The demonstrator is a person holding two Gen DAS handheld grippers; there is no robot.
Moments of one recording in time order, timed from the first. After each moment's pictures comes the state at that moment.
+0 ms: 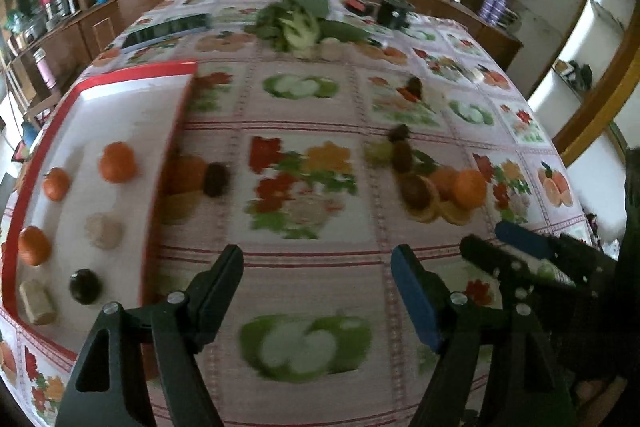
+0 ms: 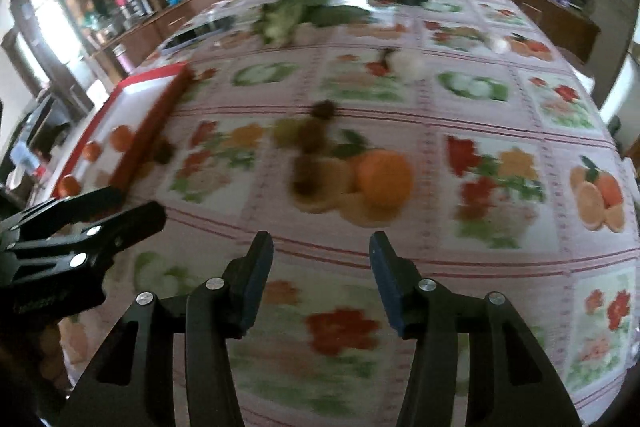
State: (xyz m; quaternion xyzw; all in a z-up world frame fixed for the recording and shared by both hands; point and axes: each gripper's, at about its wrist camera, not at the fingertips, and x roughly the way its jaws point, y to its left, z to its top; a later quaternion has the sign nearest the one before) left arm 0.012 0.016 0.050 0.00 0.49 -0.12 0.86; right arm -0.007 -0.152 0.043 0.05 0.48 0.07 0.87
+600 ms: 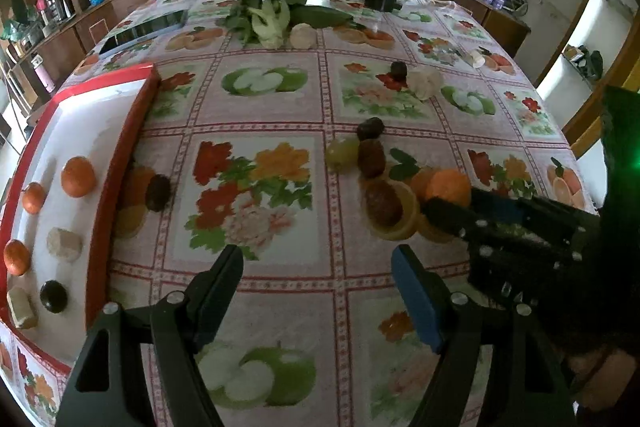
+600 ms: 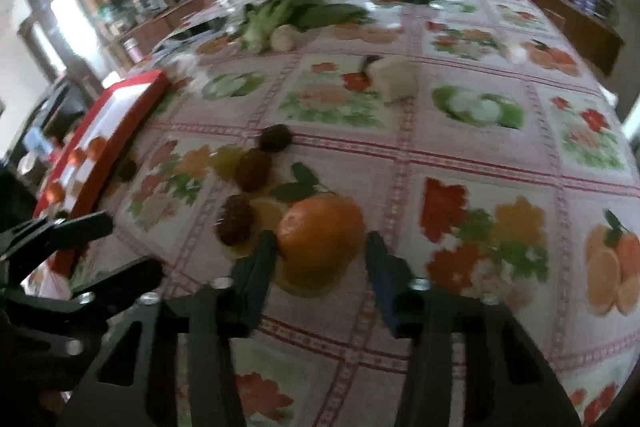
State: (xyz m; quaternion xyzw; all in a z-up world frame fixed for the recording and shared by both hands) left arm 0.032 -0.034 0.038 0.02 0.51 -0.10 0.86; right arm 0.038 -0.175 0.025 0.03 0.48 0.14 0.86
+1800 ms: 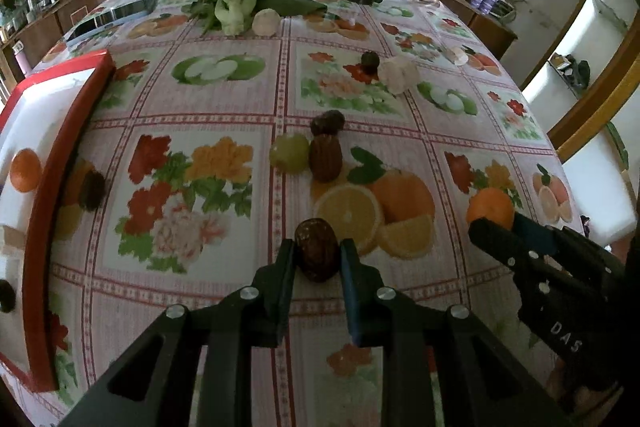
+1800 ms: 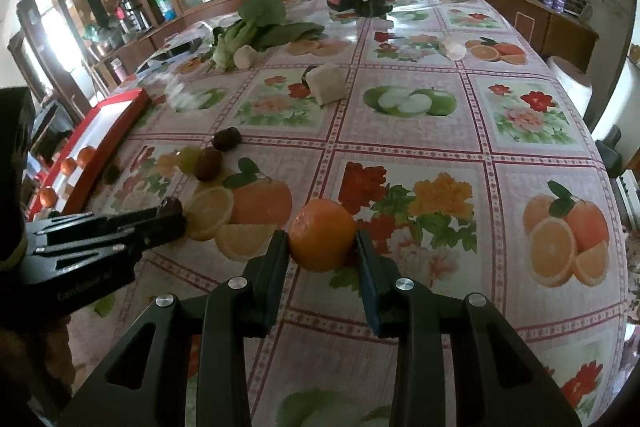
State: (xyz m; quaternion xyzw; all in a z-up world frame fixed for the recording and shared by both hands) left arm 0.038 -0.053 0.020 -0.02 0.51 -0.13 0.85; right arm 0.009 -0.221 0.034 0.05 0.45 0.09 0.88
